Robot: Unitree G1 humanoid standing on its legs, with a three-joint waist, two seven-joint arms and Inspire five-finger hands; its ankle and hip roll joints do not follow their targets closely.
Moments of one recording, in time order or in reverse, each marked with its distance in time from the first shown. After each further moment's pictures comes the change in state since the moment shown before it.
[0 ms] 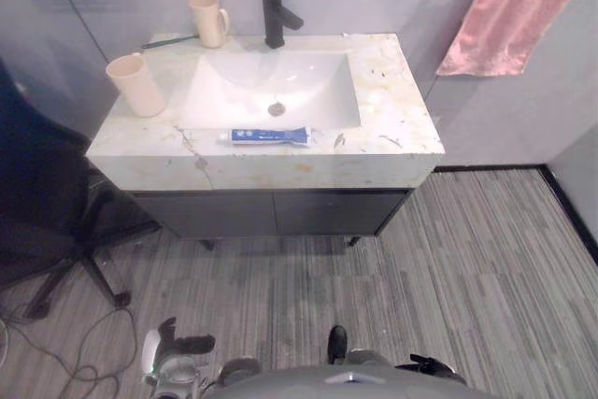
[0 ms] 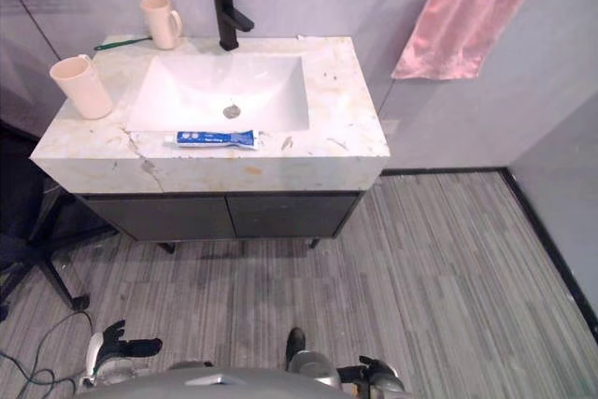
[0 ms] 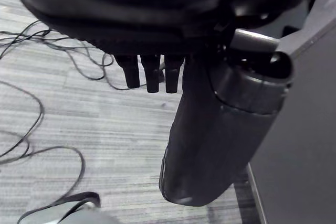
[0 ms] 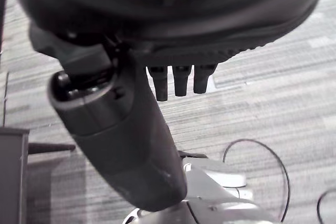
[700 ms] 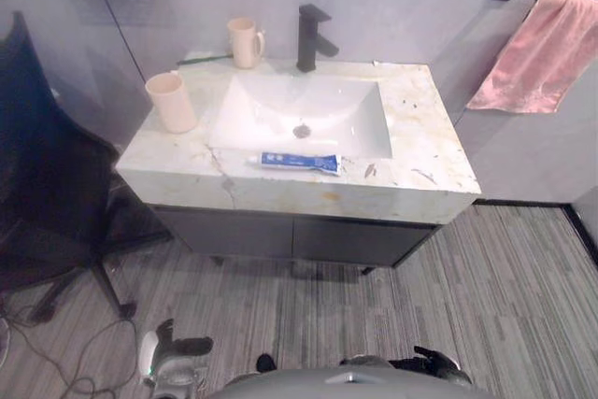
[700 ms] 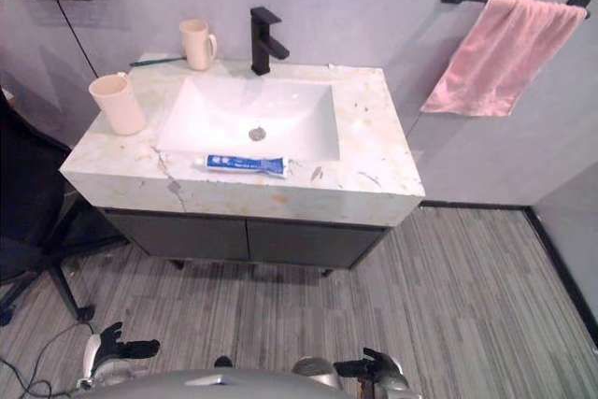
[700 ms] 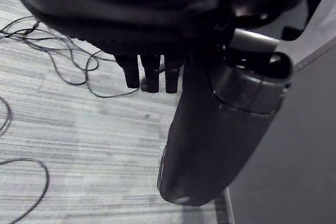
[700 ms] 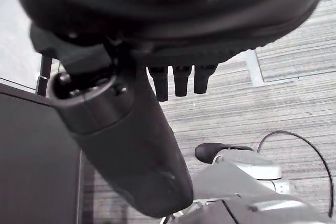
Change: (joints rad) left arm -0.006 0.022 -0.003 0.002 0.039 -0.034 0.034; right arm 0.002 -0.001 -0.042 0.002 0.009 -0.048 -0.001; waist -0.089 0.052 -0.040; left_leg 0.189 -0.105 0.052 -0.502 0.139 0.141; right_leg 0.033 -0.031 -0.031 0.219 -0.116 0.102
